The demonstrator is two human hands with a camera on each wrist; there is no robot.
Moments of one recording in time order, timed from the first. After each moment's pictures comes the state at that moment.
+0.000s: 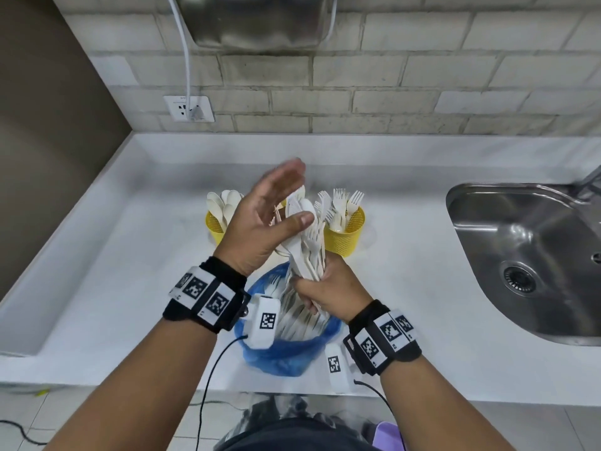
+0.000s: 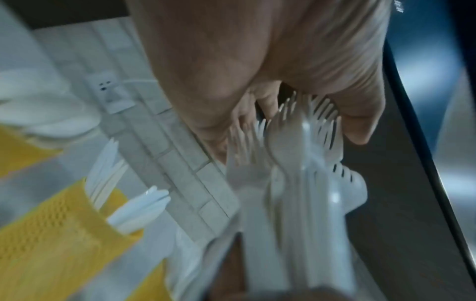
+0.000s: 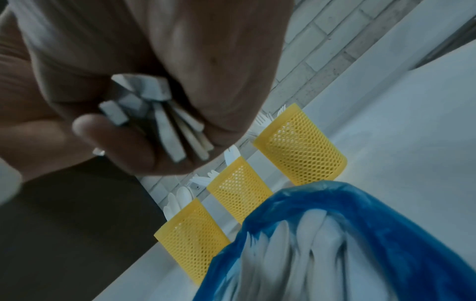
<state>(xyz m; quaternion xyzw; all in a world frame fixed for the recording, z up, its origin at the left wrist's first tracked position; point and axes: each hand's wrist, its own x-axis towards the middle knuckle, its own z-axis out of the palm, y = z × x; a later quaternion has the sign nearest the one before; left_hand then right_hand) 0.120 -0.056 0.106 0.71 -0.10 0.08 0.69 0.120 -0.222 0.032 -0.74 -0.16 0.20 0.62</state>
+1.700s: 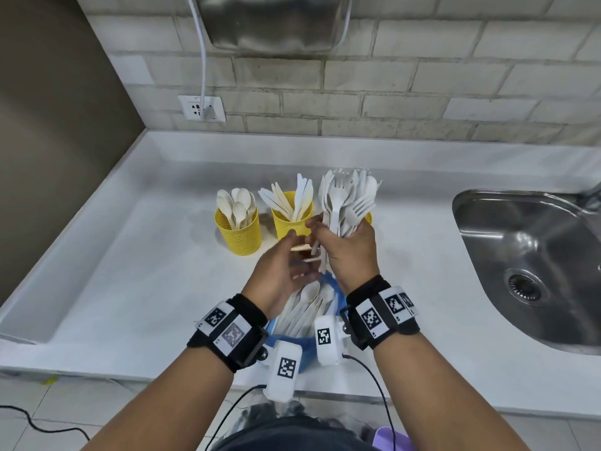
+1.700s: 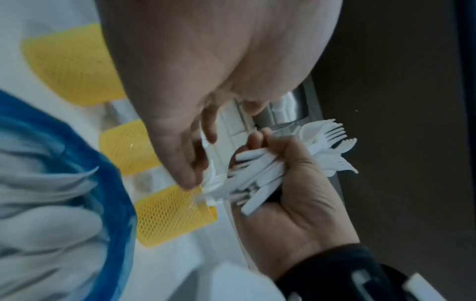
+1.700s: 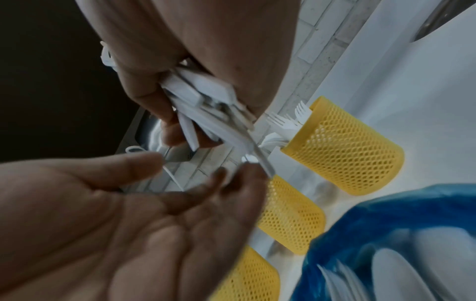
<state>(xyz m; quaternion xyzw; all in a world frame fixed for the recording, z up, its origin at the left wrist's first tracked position) 0.099 -0.085 0.047 0.52 0.21 -0.07 0.82 0.146 -0.203 0.056 -0.64 -0.05 0.00 0.76</state>
